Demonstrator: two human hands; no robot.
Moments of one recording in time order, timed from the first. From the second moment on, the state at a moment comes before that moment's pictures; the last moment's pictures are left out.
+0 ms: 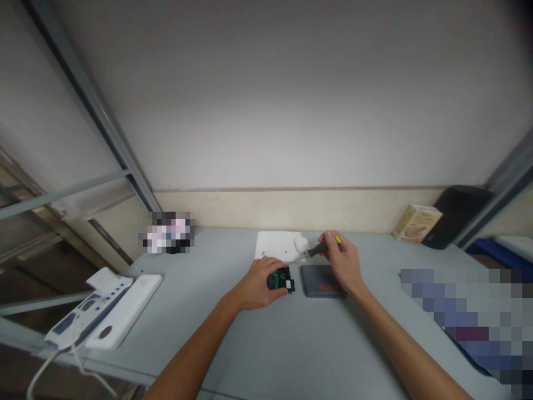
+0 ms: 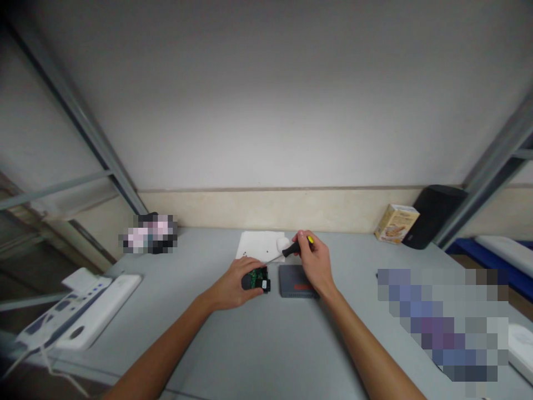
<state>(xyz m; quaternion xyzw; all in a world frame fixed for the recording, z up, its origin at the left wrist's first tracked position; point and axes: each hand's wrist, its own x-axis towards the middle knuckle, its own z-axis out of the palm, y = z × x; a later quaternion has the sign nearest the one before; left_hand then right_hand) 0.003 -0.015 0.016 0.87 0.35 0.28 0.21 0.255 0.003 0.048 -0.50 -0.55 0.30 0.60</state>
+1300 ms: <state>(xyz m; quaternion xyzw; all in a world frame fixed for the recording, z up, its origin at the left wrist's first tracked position) 0.005 -0.007 0.013 0.81 0.40 0.39 0.15 0.248 0.000 0.046 -0.50 -0.56 0.30 0.59</state>
